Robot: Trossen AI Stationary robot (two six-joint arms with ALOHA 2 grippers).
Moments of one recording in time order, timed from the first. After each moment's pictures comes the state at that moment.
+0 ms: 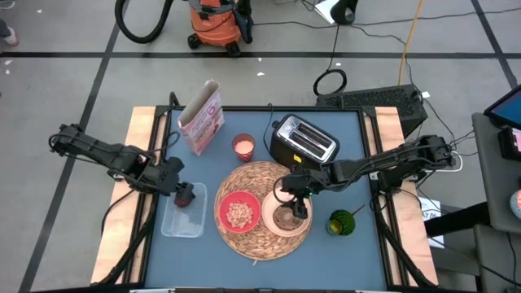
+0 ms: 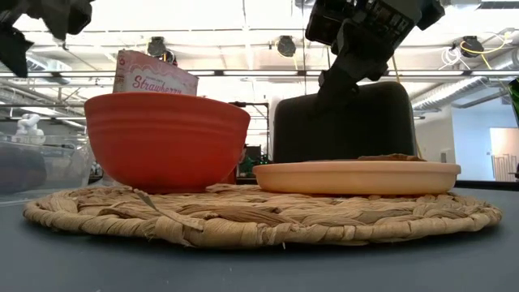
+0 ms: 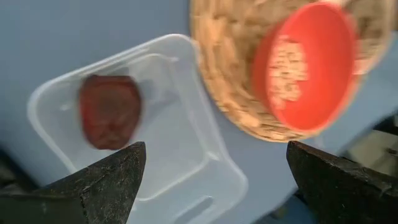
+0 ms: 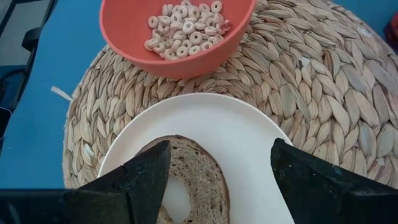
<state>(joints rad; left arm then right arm) -0.38 0.91 0.92 -1.14 -0.04 -1.53 0.14 1.49 0.89 -0.21 -0.08 0.24</state>
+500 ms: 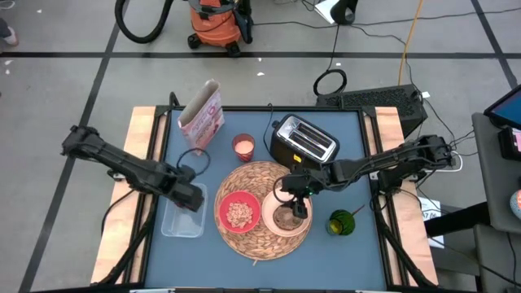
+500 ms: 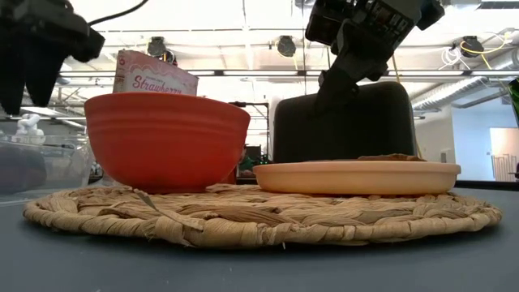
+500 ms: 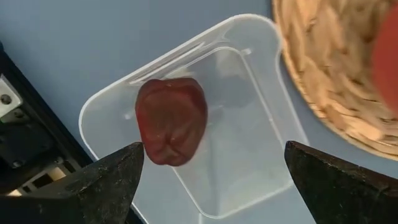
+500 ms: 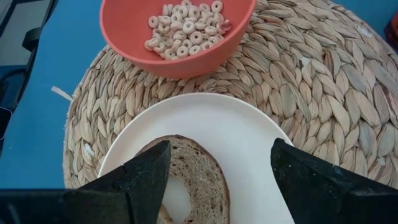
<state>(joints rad) -0.38 1.22 0.92 -1.23 -0.04 -1.42 0.14 1.49 0.89 -0.21 -0.08 0.24</state>
